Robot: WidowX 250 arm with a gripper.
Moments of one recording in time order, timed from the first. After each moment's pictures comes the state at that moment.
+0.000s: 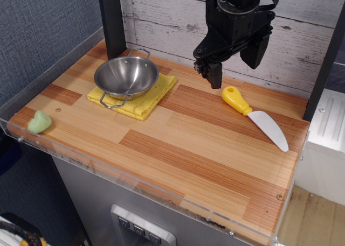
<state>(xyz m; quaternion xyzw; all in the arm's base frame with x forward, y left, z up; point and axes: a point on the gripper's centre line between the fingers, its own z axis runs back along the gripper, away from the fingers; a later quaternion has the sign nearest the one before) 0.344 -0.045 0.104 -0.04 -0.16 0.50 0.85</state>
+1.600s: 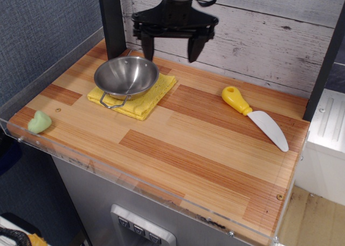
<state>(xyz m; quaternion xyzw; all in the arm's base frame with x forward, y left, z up) 0.348 0.045 0.097 0.11 -0.17 0.24 0.95</state>
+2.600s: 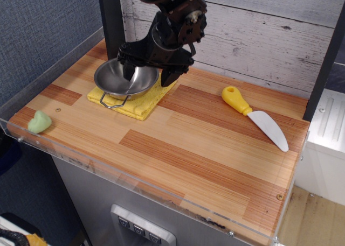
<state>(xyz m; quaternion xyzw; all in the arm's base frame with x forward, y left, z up) 0.350 0.084 0.044 0.22 -0.19 0.25 0.92</state>
